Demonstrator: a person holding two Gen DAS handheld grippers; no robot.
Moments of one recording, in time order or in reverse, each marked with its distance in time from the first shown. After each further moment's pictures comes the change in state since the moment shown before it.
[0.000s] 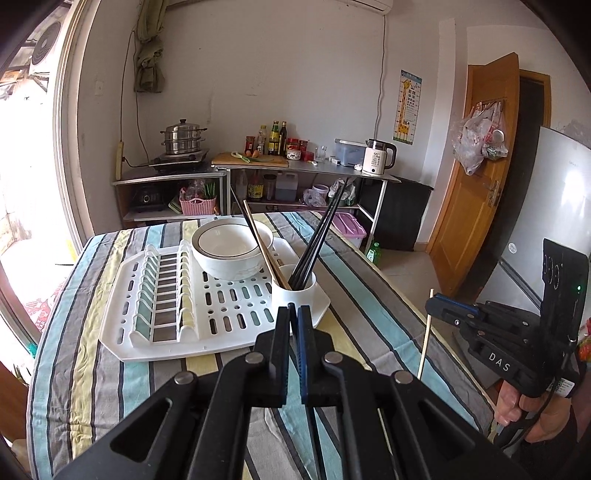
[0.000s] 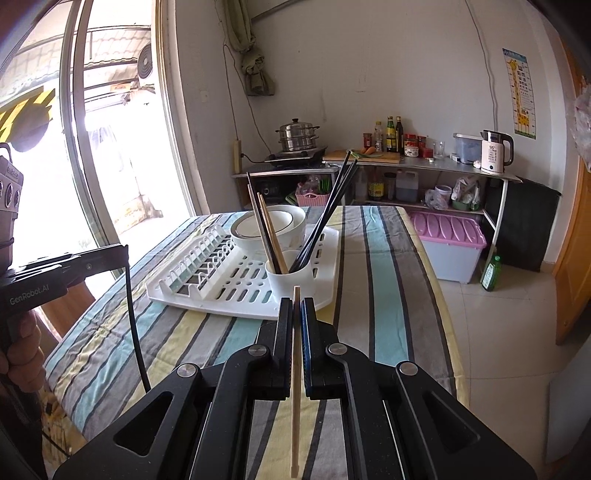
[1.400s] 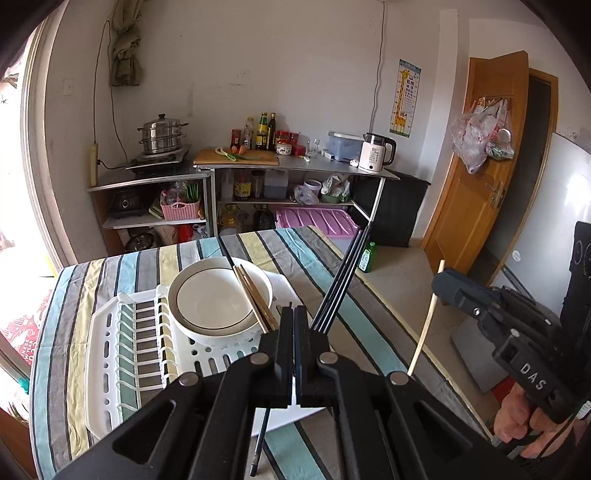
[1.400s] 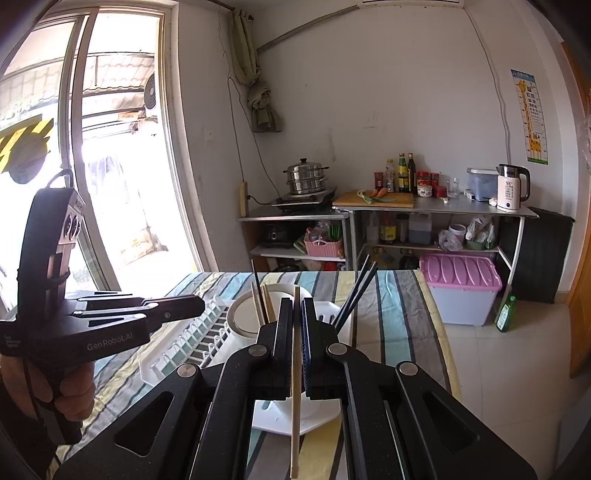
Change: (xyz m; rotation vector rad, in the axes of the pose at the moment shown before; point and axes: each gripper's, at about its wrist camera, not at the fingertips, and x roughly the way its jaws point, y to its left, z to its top) left arm 0.095 0.017 0.090 0.031 0.062 -0.050; right arm 0.053 -0.003 0.092 -0.002 -0.136 0.042
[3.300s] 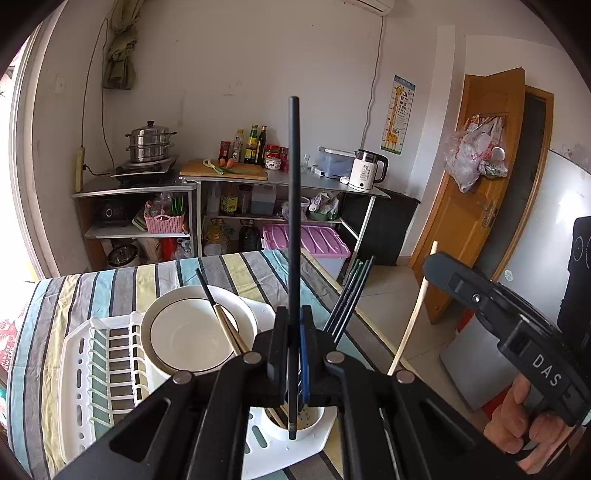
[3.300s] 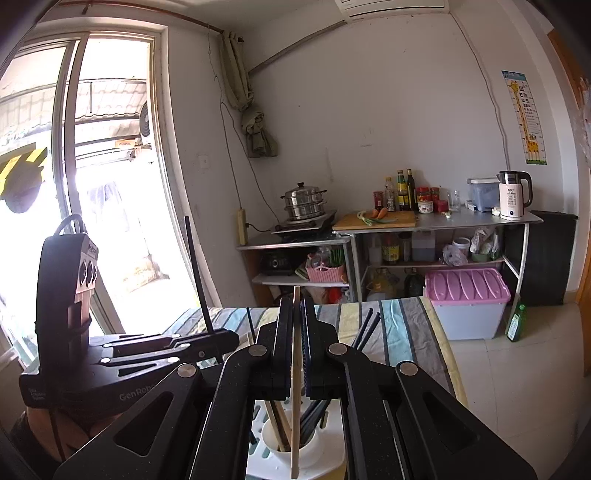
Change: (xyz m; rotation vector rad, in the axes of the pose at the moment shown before) left arm 0.037 0.002 0.029 -0.035 -0.070 -0.070; right arm 0.031 -0.012 0.034 0.055 -0.105 0.015
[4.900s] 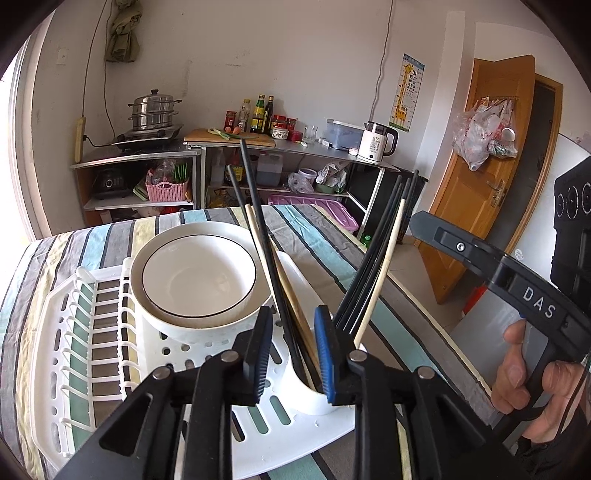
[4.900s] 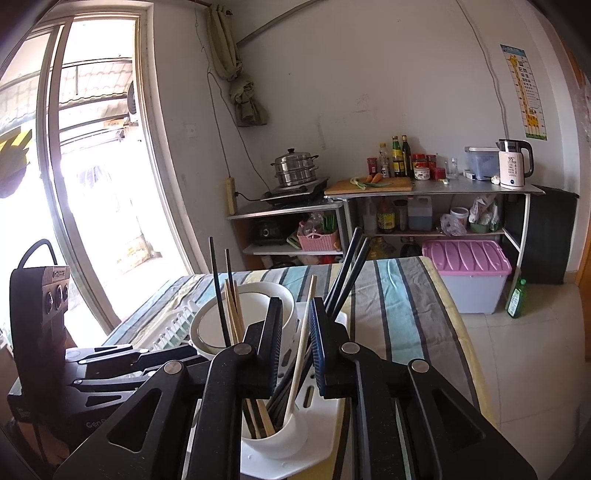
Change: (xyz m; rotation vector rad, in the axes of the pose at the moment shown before) left arm 0.031 0.026 -0.067 -0.014 0.075 0.005; right arm 0.043 -0.029 -0.048 0.018 0.113 -0.018
